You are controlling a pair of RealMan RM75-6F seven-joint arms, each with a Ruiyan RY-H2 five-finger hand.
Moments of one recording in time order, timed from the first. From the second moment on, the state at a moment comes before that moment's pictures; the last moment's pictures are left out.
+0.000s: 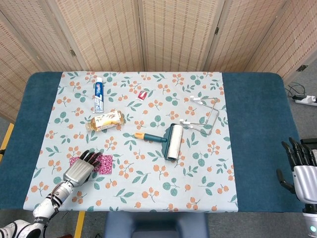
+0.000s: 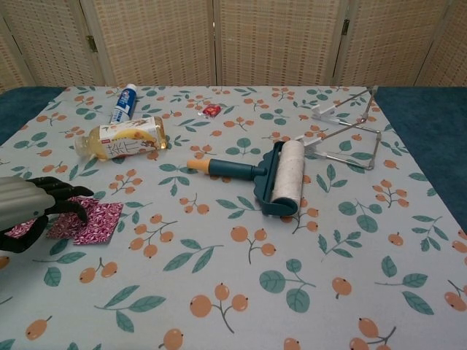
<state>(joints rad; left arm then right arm) -0.53 -1.37 0.07 -1.47 1.34 0.90 0.44 0.01 -1.11 0.06 -1.62 -1.53 1.57 -0.01</state>
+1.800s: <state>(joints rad) -0.53 -1.32 0.01 -1.58 1.32 0.94 0.32 0.00 -1.11 0.07 -1.57 -1.54 1.59 0.05</state>
